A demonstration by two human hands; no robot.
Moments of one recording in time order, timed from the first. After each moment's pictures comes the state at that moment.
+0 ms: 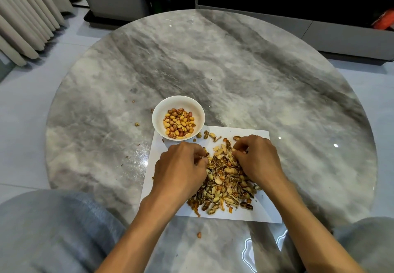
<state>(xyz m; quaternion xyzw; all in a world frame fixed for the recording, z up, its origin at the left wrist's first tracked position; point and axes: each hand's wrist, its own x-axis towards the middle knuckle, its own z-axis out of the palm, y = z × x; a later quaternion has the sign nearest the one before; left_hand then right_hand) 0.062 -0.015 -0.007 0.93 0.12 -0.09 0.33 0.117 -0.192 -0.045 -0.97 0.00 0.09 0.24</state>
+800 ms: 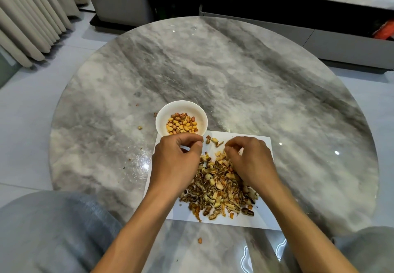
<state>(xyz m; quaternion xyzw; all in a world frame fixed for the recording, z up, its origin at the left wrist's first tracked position) 0.072 -0.006 0.002 0.79 0.24 -0.01 0.57 0.118 -0.174 -0.035 -0.95 -0.02 0.07 0.30</state>
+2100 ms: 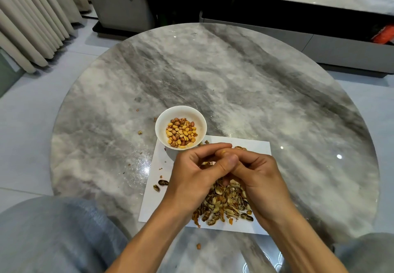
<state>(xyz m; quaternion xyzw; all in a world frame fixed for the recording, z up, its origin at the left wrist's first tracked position) 0.056 -0.031 0.010 0.61 0.09 -0.06 0.79 0.072 -0.168 0.010 -0.66 0.02 0.14 0.74</state>
